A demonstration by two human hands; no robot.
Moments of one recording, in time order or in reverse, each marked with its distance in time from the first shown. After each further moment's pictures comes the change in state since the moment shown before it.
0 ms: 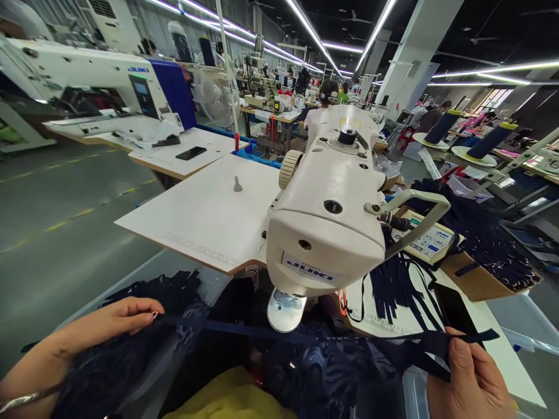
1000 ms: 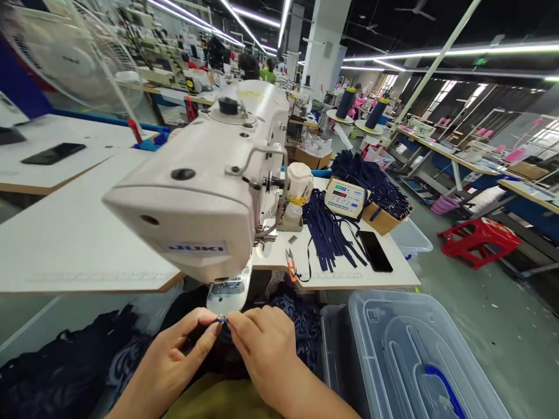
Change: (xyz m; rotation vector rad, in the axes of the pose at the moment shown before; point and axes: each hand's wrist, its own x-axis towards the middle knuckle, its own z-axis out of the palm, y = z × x) left_hand 0.028 0.114 0.191 0.129 0.037 0.484; right_hand -0.103 -0.080 0.111 -0.296 -0.516 -0.790
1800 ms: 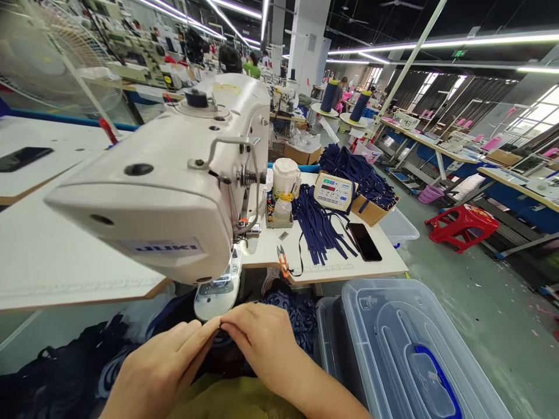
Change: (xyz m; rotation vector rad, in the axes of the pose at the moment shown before) left_hand -0.001 -0.004 -0.001 0.886 0.322 0.789; right_hand 0.007 0.006 -0.019 0.243 -0.277 0.211
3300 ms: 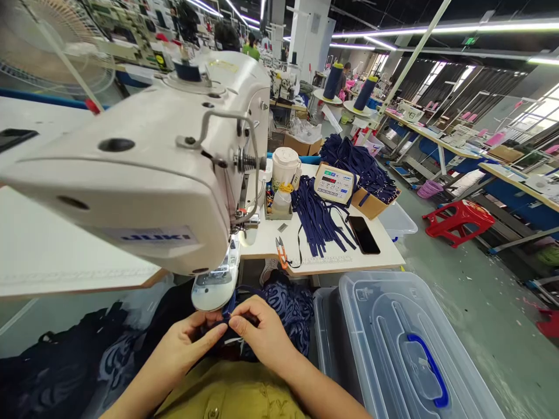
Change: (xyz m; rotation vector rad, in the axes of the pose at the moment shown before) left_hand -0.021 0.008 0.038 -1.127 -0.453 -0.931; right_hand -0.023 0.036 0.041 0.713 0.027 0.389
